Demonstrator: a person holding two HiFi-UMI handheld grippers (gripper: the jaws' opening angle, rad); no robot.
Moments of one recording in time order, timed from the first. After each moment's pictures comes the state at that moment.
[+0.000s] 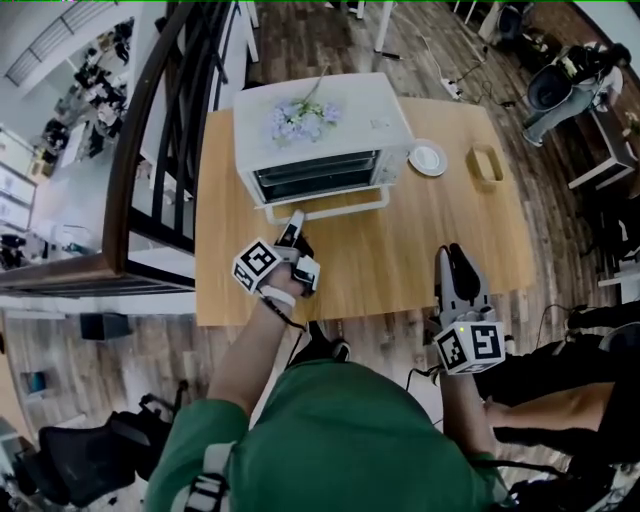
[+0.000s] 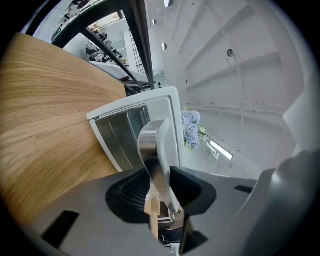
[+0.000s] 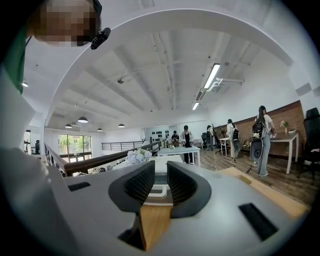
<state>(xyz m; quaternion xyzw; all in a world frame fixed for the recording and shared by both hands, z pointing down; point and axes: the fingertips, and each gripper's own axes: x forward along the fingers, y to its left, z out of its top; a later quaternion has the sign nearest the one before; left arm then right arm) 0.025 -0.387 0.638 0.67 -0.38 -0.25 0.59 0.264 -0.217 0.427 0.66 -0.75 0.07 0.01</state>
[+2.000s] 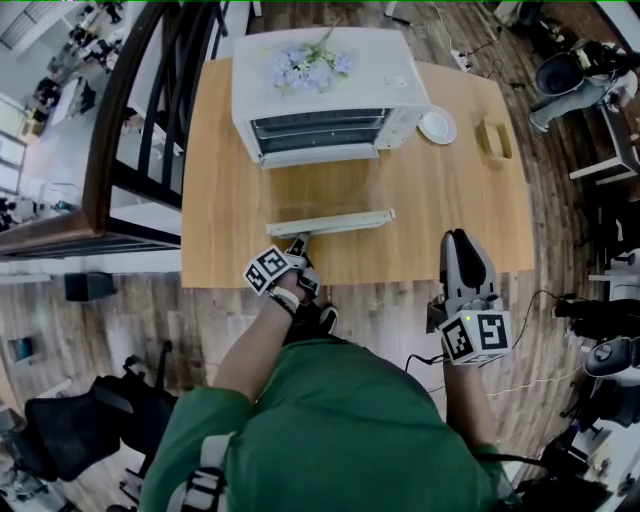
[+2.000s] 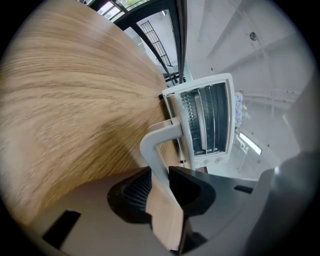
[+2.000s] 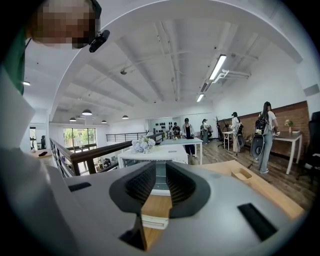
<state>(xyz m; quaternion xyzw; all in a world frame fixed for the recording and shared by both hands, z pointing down) 0.026 -0.272 0.815 0.59 -0.43 -0.14 0.66 0.259 -0.207 0.457 0.64 -0.76 0.09 0.06</state>
